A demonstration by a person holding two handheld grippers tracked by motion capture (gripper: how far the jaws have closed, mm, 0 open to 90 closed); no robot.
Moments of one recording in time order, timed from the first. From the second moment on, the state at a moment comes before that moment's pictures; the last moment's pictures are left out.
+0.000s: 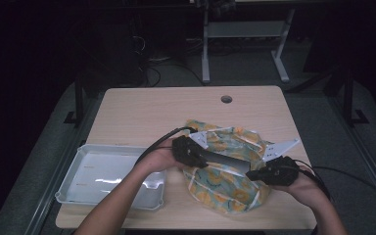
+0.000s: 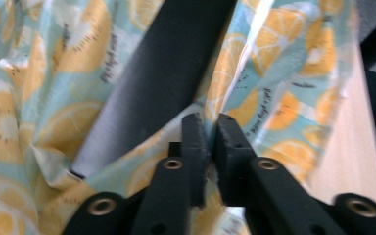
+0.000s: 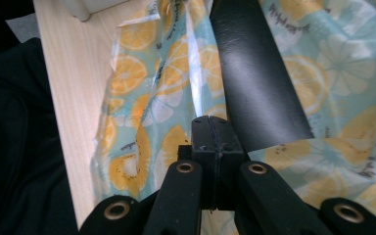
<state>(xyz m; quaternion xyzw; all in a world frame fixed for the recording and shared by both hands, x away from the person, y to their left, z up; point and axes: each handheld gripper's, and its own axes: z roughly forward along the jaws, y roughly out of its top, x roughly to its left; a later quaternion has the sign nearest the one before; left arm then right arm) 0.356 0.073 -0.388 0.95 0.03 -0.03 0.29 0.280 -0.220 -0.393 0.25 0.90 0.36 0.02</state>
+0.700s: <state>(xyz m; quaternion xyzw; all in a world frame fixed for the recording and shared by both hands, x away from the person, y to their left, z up) 0.349 0.093 -0.391 0.95 0.05 0.00 0.30 0.276 -0.200 -0.420 0.24 0.92 0.31 0.00</state>
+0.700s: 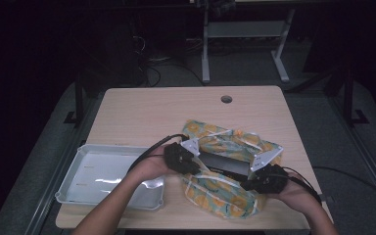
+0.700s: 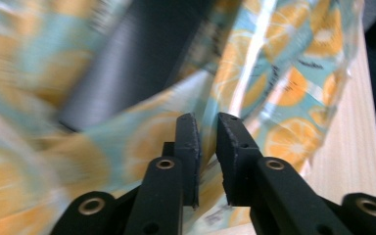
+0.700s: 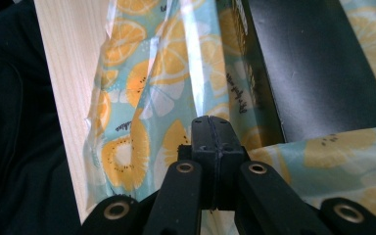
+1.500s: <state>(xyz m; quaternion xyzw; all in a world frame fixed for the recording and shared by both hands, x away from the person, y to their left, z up) 0.369 0.096 -0.418 0.96 0.13 0.02 0.24 0.278 -0.198 -0.422 0.24 0.92 0.31 -0.01</state>
